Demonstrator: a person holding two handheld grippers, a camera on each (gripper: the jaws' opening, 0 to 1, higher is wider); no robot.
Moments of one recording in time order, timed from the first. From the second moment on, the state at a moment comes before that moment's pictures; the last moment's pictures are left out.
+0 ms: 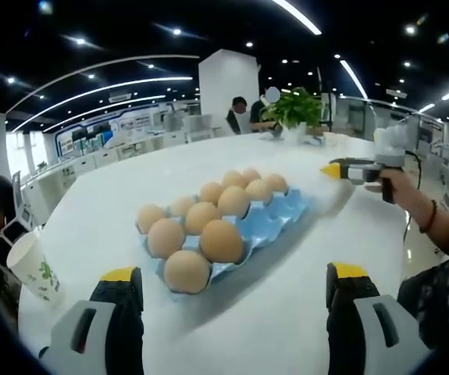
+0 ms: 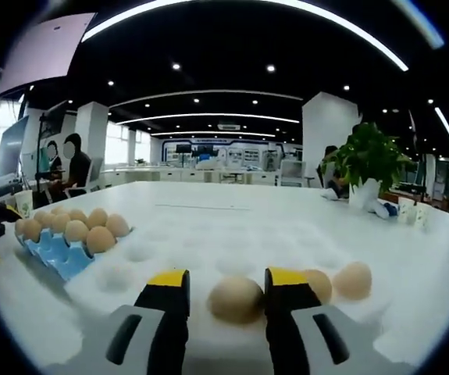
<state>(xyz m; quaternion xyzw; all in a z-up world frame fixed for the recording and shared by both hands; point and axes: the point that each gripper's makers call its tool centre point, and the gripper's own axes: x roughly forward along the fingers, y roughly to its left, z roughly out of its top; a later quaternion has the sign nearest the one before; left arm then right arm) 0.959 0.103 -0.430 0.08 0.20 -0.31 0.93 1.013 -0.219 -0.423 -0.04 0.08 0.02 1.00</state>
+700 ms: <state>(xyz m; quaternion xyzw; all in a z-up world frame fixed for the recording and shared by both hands) 0.960 0.102 -0.427 0.09 0.19 -0.30 0.93 1.012 -0.231 -0.427 0.02 0.11 -0.02 0.99</state>
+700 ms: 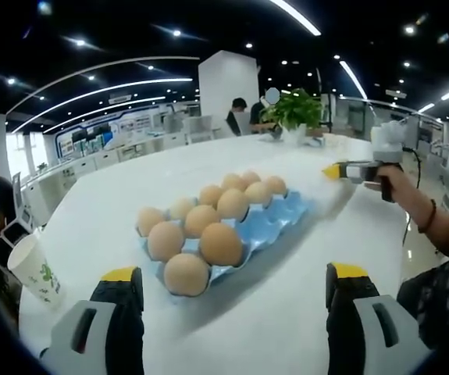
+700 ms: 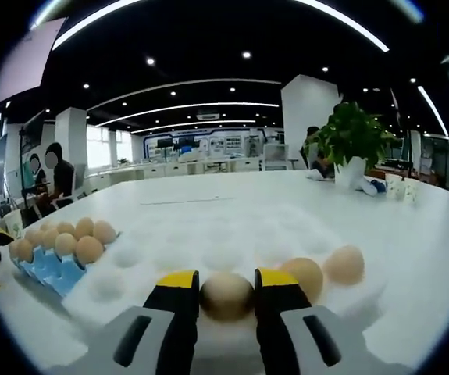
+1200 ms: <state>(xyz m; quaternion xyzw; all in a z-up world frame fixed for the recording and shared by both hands) 0.960 0.100 -0.426 0.09 0.19 -0.30 0.93 1.006 -0.224 -0.396 0.01 0.04 0.00 1.00</state>
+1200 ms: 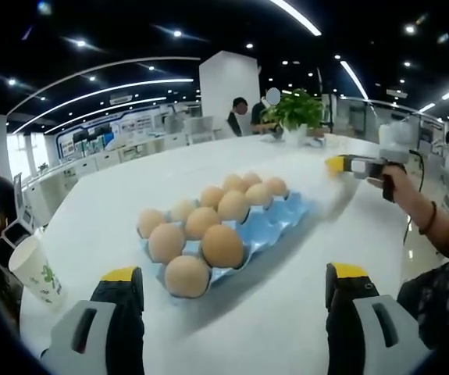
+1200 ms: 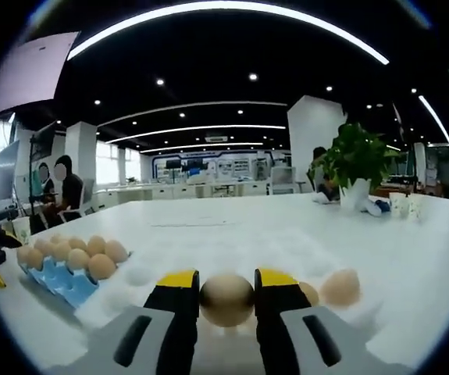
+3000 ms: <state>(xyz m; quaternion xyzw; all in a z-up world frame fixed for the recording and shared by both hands) 0.955 0.112 -0.428 0.09 0.20 -0.29 0.93 1.013 -0.087 -0.391 0.00 0.05 0.15 0.99</state>
